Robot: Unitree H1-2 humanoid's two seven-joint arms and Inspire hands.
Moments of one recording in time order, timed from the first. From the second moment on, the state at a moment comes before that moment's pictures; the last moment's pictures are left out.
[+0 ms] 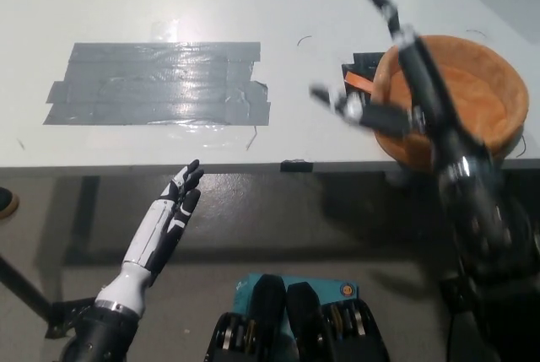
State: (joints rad) left_arm -0.17 0.17 -0.10 0.00 0.18 -0.01 -0.08; right_arm -0.48 -0.14 0.19 -0.16 -0.31 0.13 0.03
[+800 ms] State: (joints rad) left_arm -0.18 0.17 -0.10 0.00 0.18 -0.02 -0.08; right_arm -0.17 -0.18 0.21 -0.04 -0.21 0.00 0.13
